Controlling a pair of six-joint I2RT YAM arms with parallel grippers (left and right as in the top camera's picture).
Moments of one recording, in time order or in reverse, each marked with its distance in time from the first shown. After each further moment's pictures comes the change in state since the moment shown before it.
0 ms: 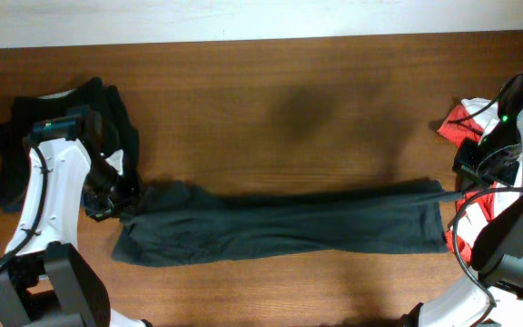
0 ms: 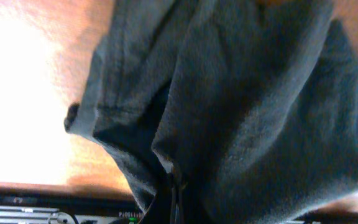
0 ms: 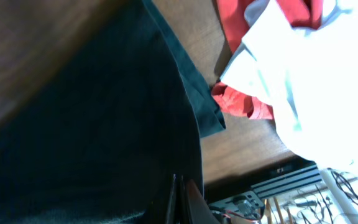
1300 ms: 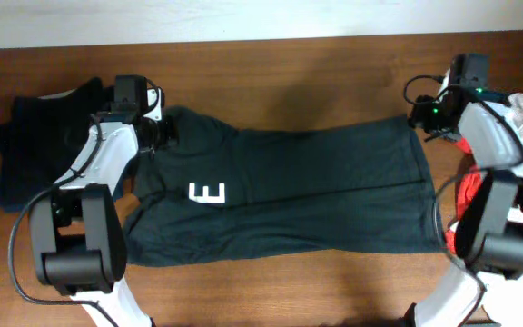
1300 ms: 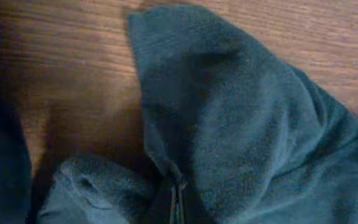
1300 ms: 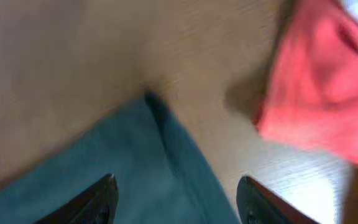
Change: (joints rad) left arm -0.166 0.262 0.023 0.866 -0.004 0.029; right arm 0.180 0.094 -0.187 0.976 -0.026 0.001
